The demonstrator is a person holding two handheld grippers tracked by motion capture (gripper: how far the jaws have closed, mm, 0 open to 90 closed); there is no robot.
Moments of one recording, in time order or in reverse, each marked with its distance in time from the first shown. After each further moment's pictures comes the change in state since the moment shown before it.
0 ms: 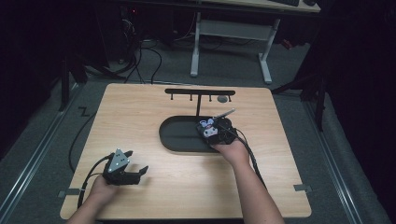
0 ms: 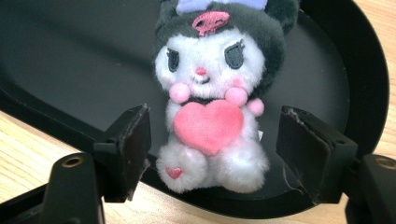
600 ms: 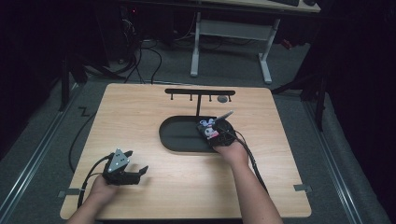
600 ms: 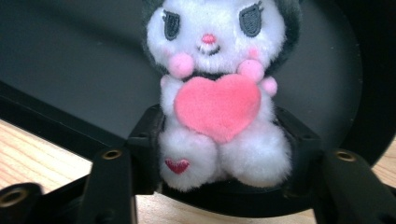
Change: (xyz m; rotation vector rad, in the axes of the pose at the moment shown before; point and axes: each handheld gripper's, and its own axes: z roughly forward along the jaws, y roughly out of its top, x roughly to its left) left arm 0.001 0.000 0.000 0.000 -0.001 -0.003; right arm 0.000 -0.004 0.013 0.065 -0.023 0.009
